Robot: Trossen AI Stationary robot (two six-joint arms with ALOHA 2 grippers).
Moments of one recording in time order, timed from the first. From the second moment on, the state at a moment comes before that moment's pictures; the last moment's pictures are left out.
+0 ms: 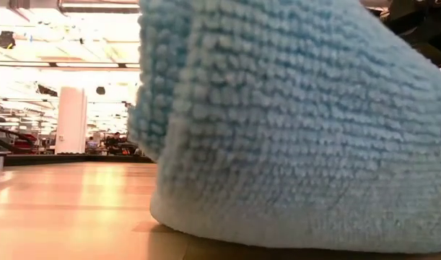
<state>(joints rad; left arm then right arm) -0.77 2.06 1.64 -0.42 -0.29 -0.70 0.69 1.95 1.20 -0.62 -0.01 1.28</state>
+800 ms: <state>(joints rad) -0.63 2.23 1.63 -0.22 -0.09 -0.50 0.69 1.95 1.21 -0.62 -0.01 1.29</state>
